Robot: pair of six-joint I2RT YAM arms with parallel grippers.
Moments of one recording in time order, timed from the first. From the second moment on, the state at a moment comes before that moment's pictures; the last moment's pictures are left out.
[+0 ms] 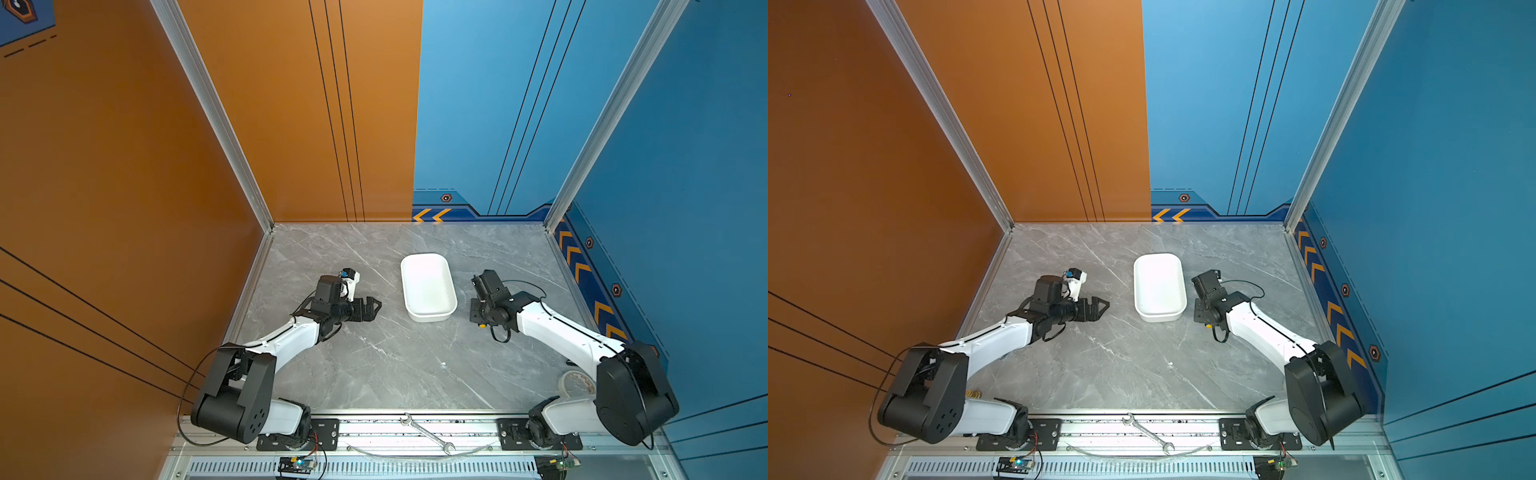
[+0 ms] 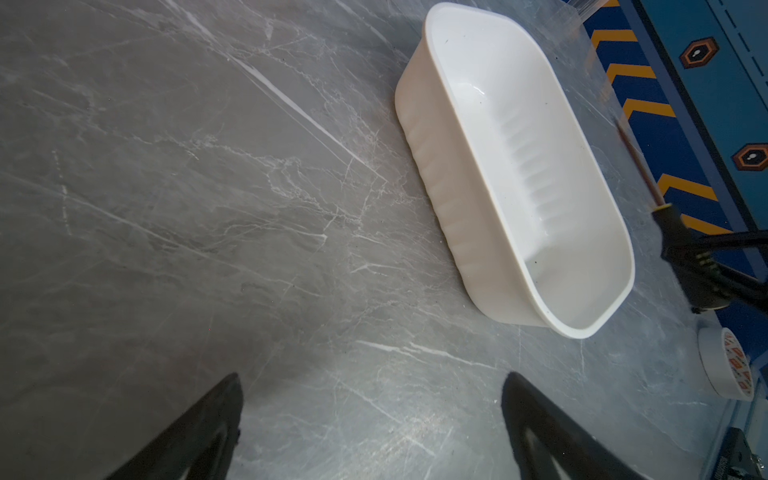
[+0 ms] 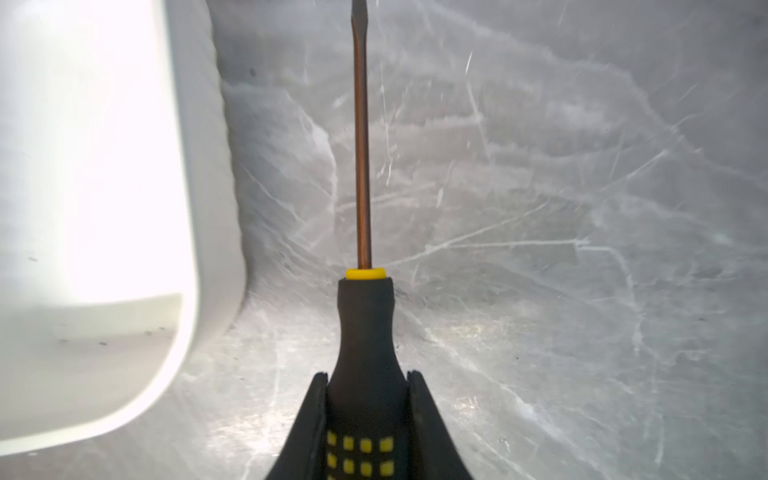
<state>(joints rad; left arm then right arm) -0.27 1.39 0.64 0.02 0.37 -0.30 0.45 1.38 0.93 -0.61 0.25 0.50</state>
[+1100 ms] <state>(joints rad) -0.19 1.45 0.71 0.05 0.52 -0.37 0.68 1.96 1.46 -0.69 0.25 0.70</state>
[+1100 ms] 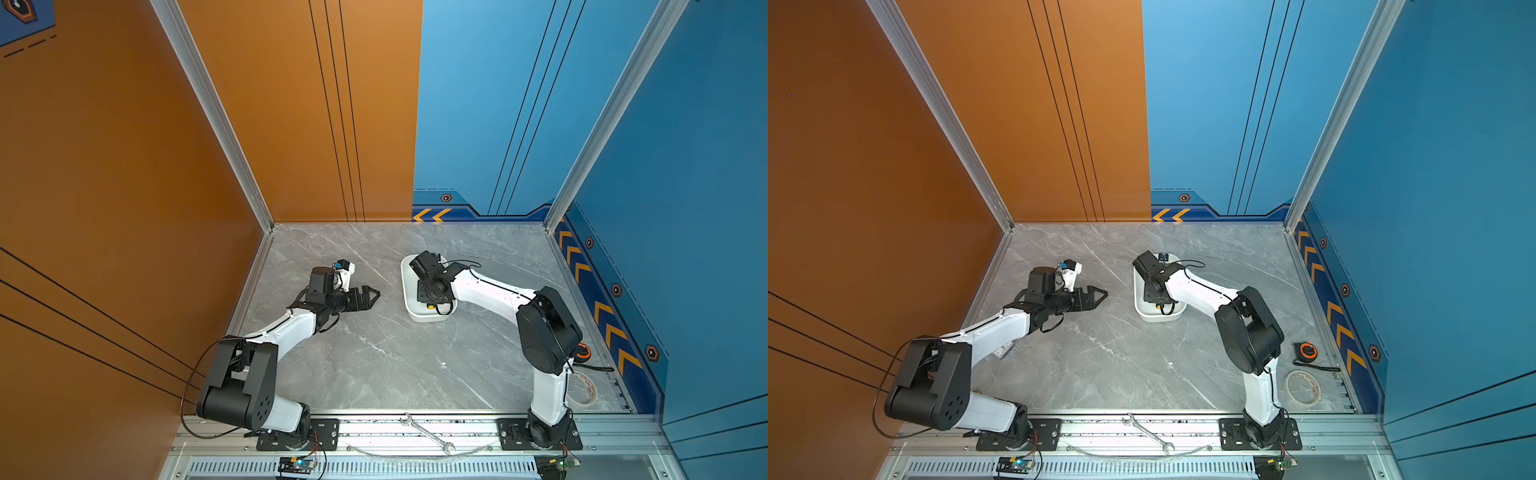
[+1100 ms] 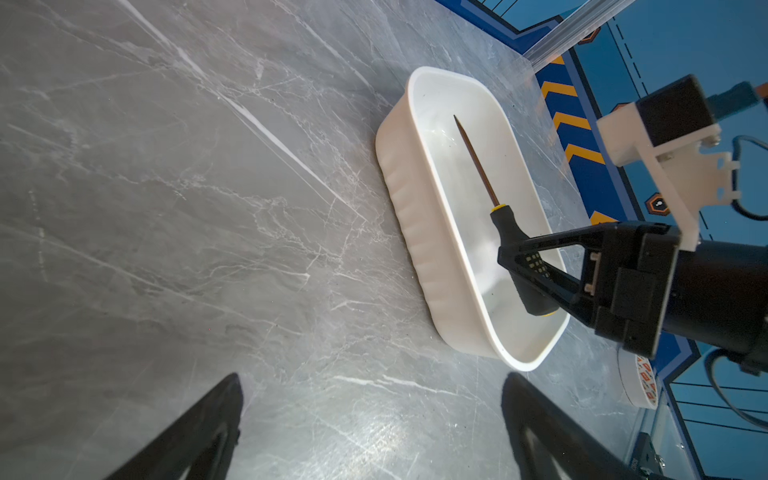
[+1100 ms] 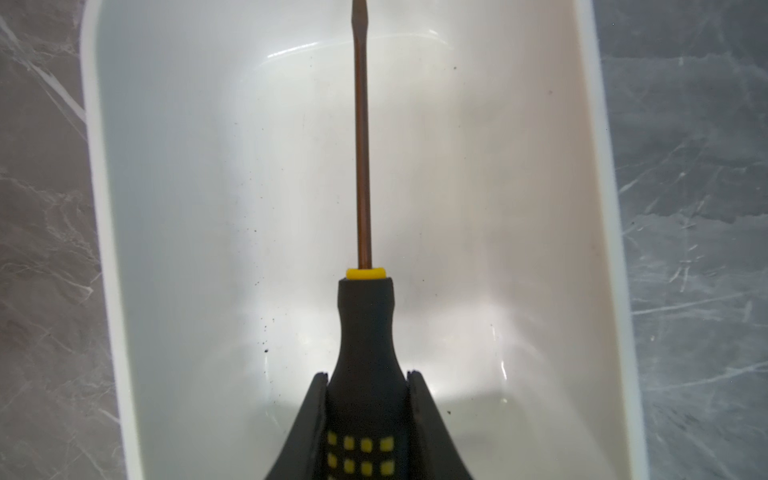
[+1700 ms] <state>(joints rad) -0.17 1.45 0.71 0.04 0.53 -0.36 0.68 2.05 1.49 -0.69 0.25 0.69</state>
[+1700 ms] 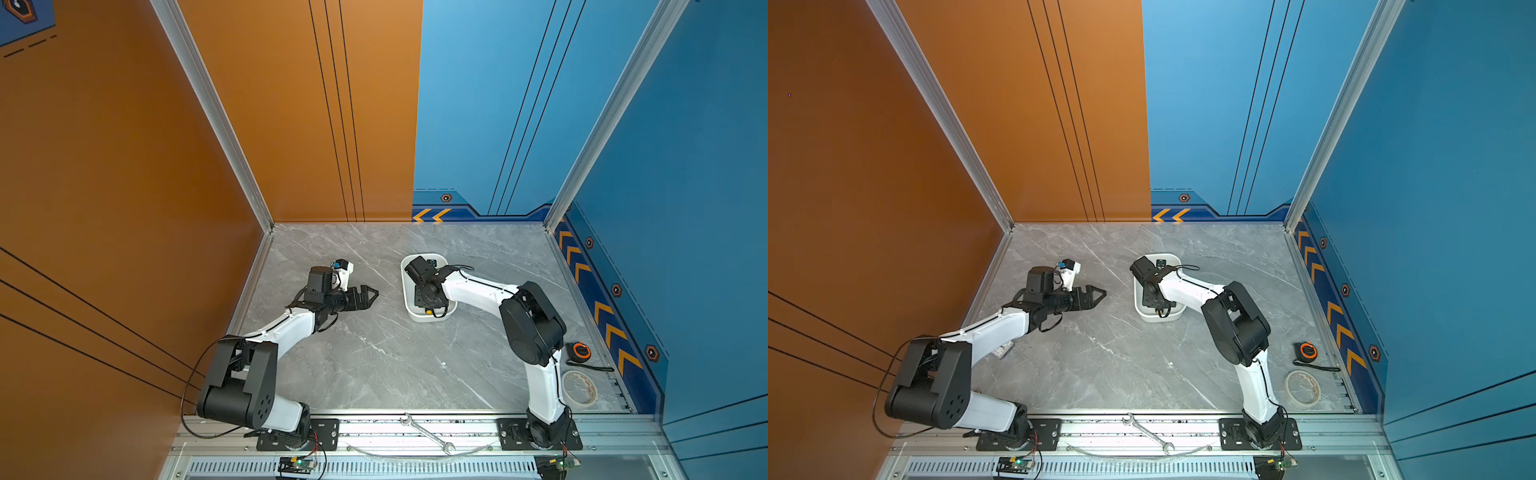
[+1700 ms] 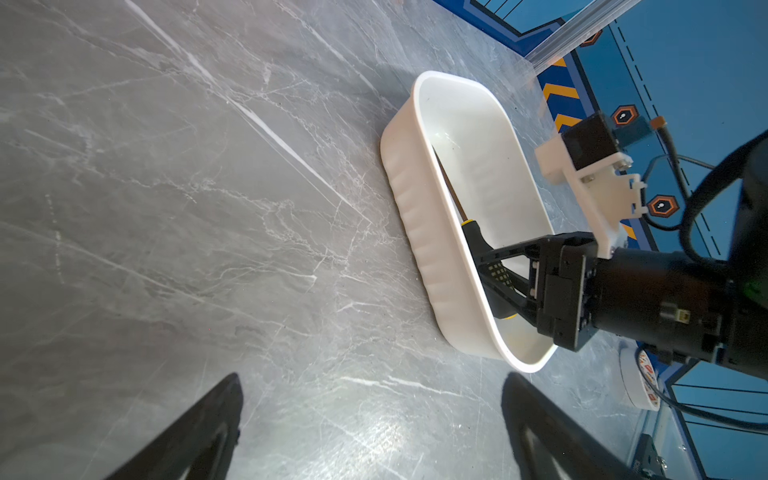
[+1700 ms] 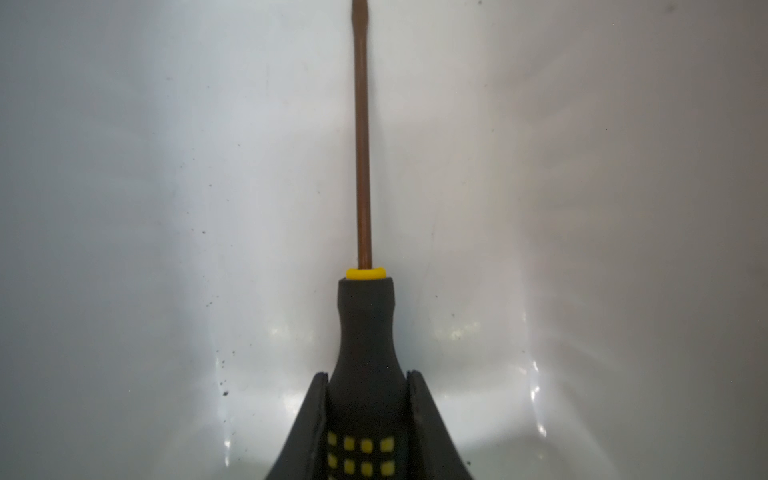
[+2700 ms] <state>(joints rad) -0.05 1.21 0.66 -0.03 0.29 -0.23 0.60 1.27 1.19 -0.57 0.46 0.16</state>
